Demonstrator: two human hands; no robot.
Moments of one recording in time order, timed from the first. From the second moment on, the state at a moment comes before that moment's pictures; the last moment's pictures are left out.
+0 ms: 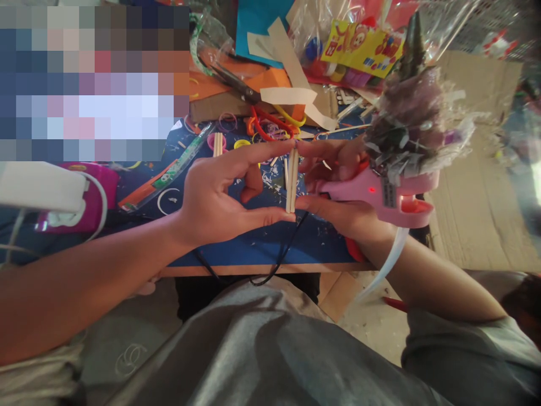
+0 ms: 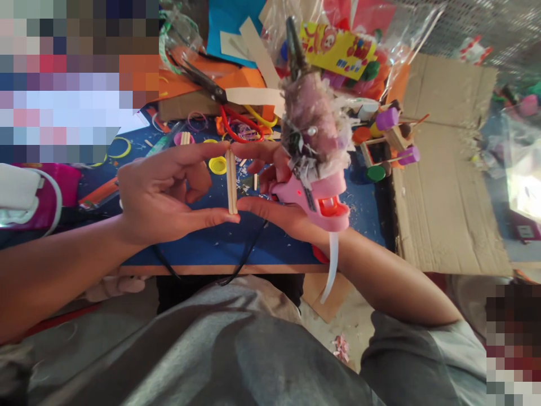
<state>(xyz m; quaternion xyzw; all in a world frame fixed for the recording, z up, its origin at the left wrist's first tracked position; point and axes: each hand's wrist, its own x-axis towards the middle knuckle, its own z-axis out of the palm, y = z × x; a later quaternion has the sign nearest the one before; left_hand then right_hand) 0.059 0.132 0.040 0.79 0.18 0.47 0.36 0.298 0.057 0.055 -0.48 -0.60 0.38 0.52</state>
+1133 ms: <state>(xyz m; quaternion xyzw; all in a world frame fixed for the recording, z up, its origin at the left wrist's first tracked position) 0.060 0.134 0.037 0.79 0.18 0.47 0.35 0.292 0.062 0.070 -0.44 -0.62 0.39 0.52</state>
